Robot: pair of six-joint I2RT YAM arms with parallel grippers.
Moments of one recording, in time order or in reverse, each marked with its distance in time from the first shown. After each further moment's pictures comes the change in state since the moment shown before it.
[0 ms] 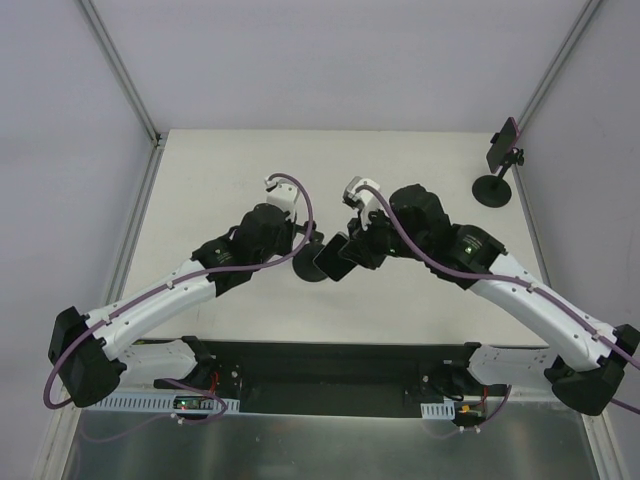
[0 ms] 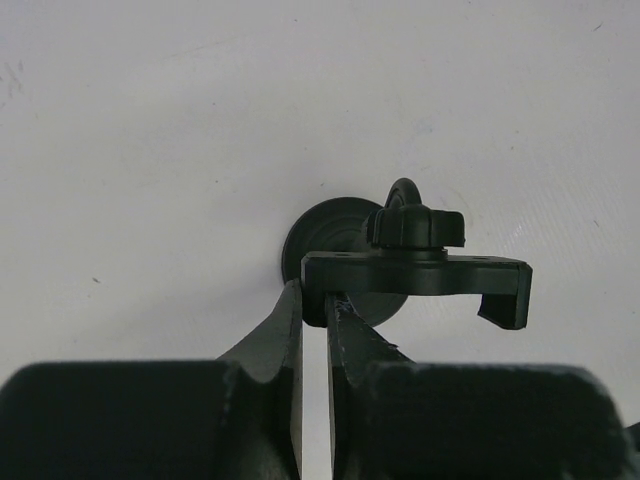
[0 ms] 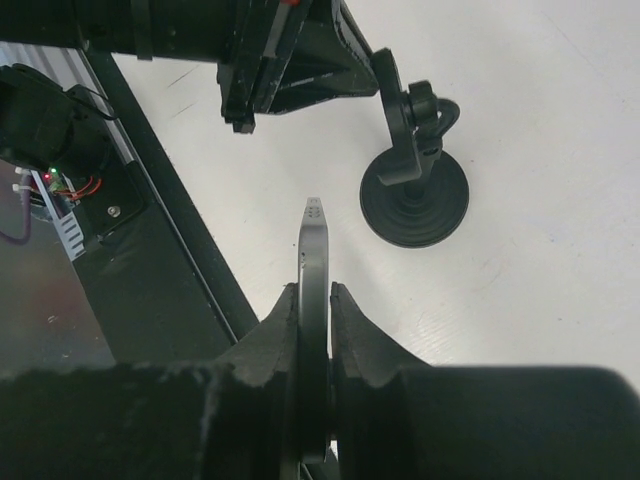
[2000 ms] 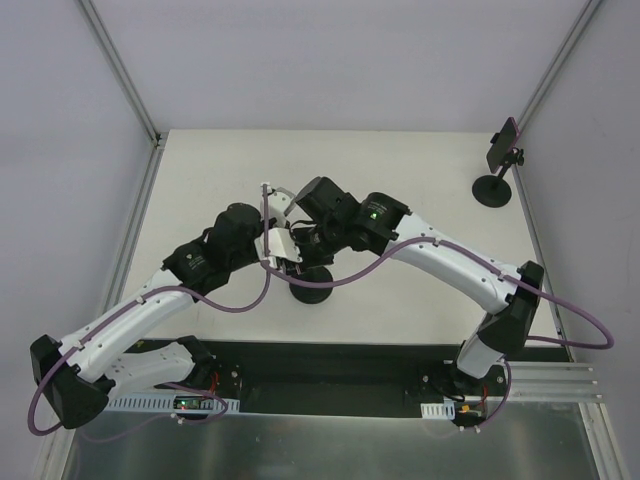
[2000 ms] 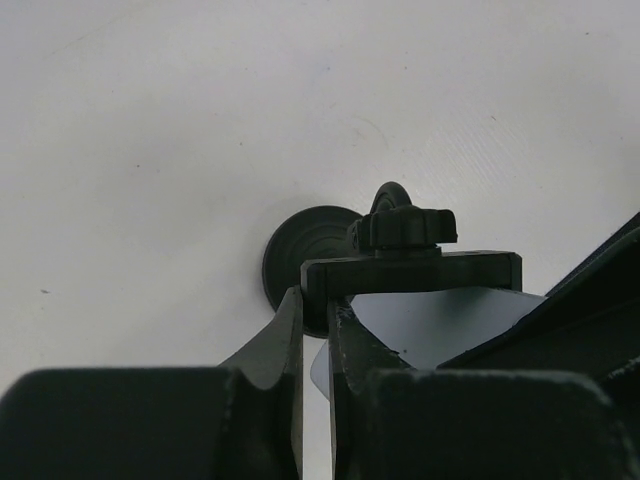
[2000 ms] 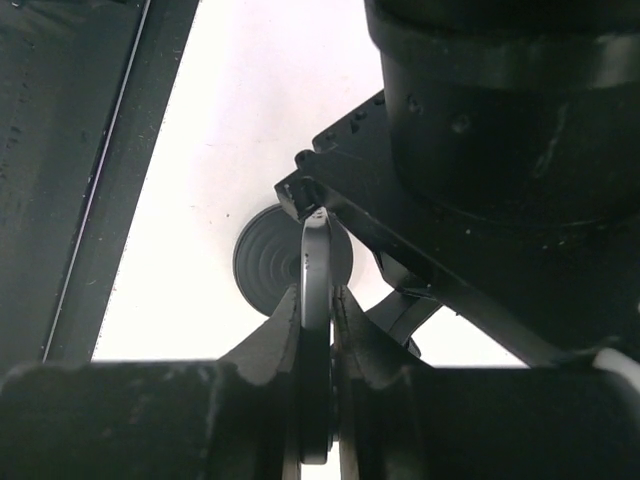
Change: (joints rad) left arm 0.059 -0.132 0.028 -0.169 0.340 0.130; right arm 0.158 0.547 0.519 -0.363 -0.140 -0.931
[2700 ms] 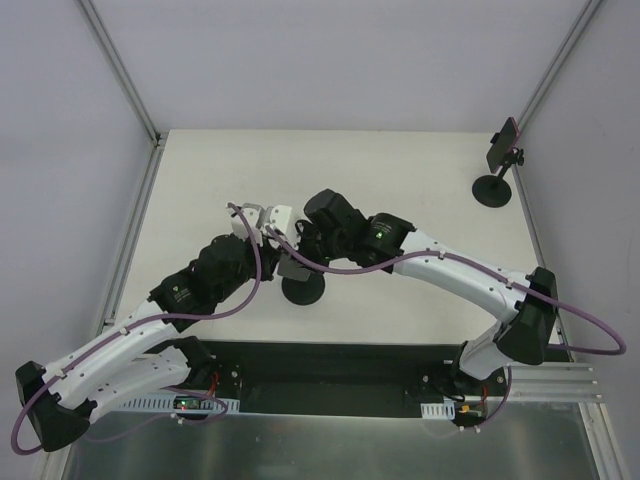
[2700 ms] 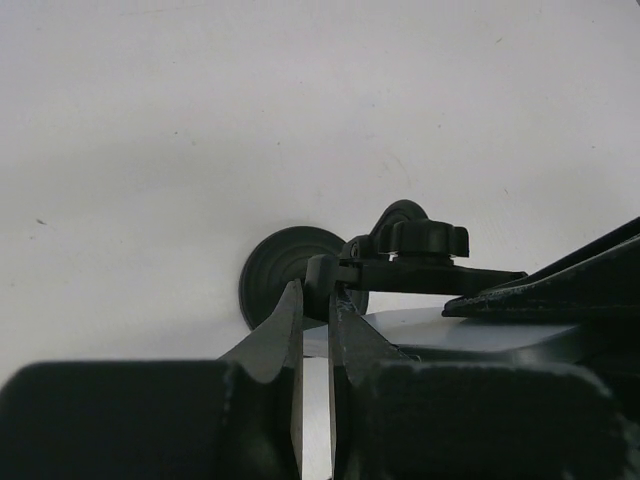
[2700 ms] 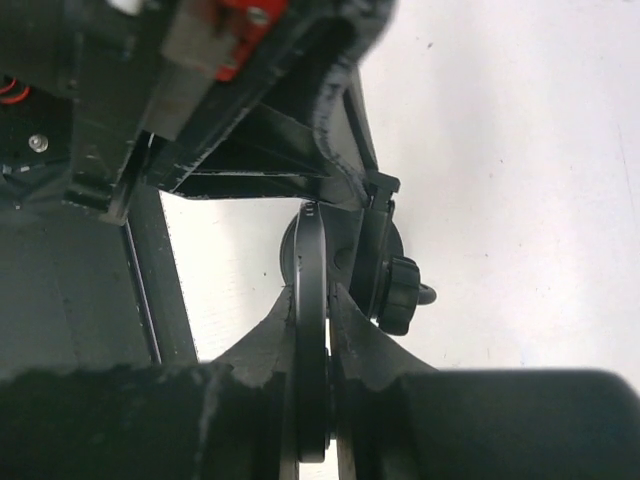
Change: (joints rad) left arm -0.048 -0.243 -0.238 0.101 -0.287 -0.261; right arm 0.010 -0.108 -0.270 0.339 0.167 0.562
